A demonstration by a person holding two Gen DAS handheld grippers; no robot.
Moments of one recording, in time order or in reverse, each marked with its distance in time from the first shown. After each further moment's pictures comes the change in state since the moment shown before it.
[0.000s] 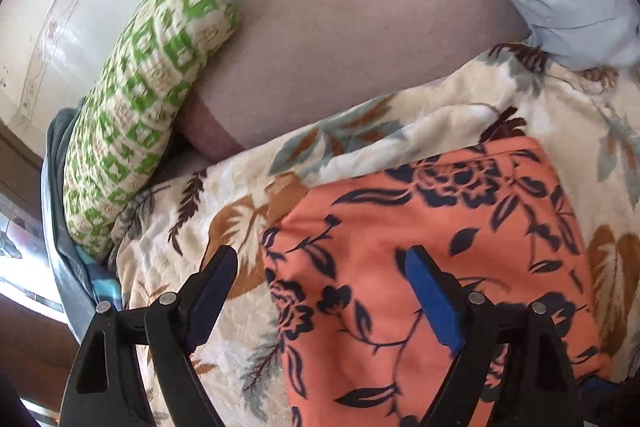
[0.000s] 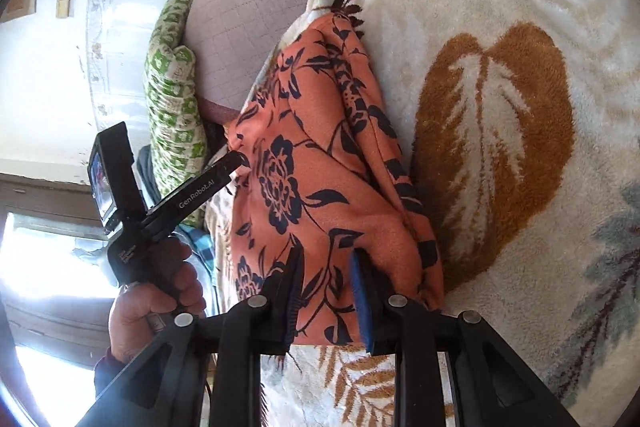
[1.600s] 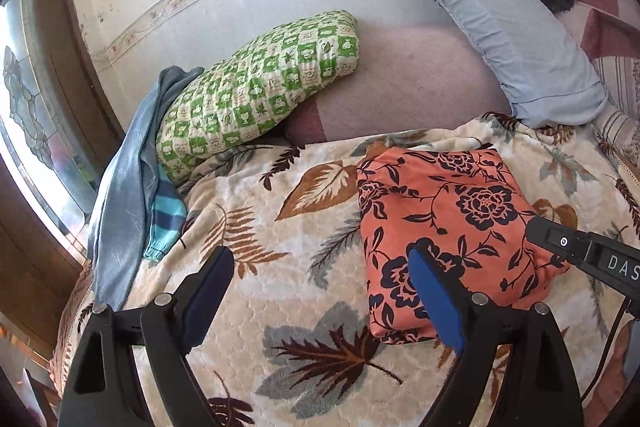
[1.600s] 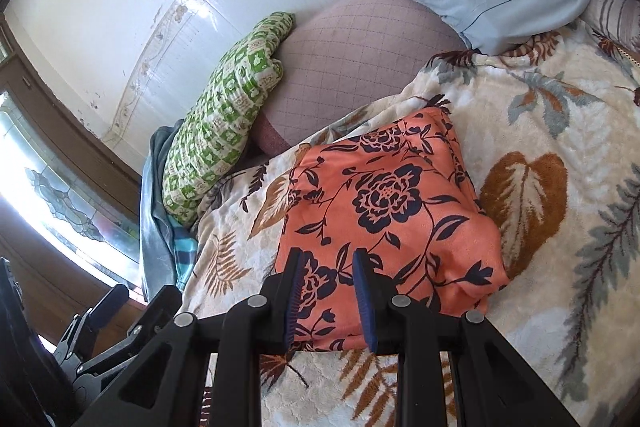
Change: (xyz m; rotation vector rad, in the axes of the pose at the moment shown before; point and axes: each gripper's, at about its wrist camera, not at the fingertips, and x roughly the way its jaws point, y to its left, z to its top) left arm -0.150 0.081 -0.184 -0.327 -0.263 0.020; right arm -0.017 0.114 -0.094 -0.412 -0.292 -0.196
